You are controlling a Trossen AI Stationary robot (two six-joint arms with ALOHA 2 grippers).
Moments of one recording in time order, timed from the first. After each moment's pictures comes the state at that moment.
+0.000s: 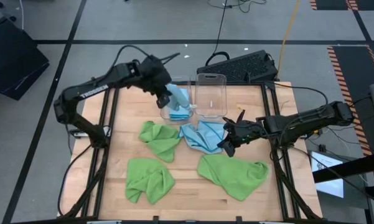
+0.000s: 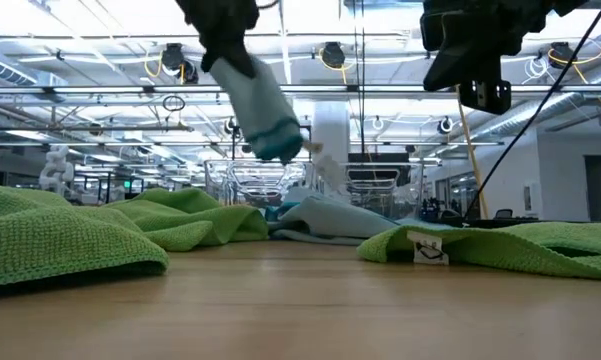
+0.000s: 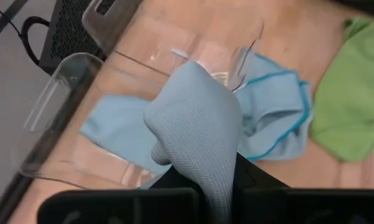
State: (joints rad) left arm 0.47 1.52 1.57 -0.94 0.17 0.02; right arm 0.15 1.11 0.73 -0.32 -0.03 0.91
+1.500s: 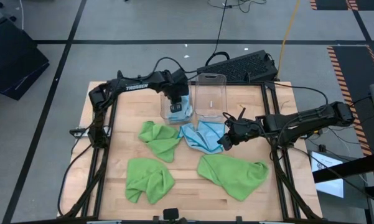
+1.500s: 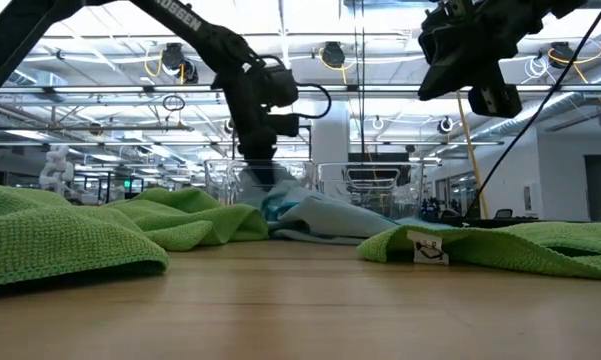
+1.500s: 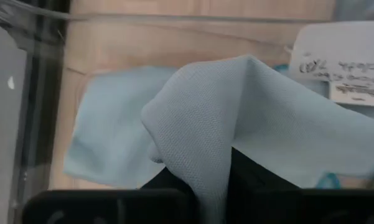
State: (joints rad) left arm 0.53 1.98 1.55 -0.75 0.07 0.39; right arm 0.12 1.11 0.73 -0.34 0.00 1.11
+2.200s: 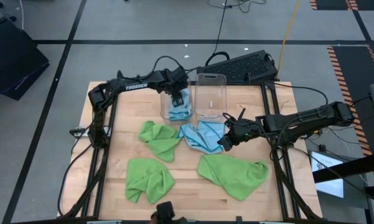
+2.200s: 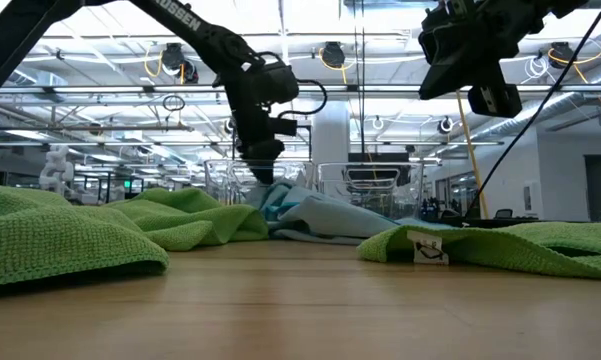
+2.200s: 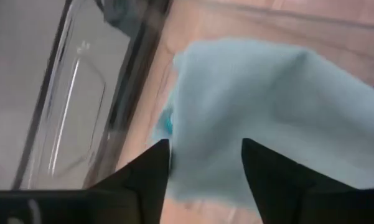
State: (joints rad) left arm 0.53 1.97 1.55 -0.70 -0.18 0.25; right arm 0.12 1.11 0.73 -0.34 0.00 1.10
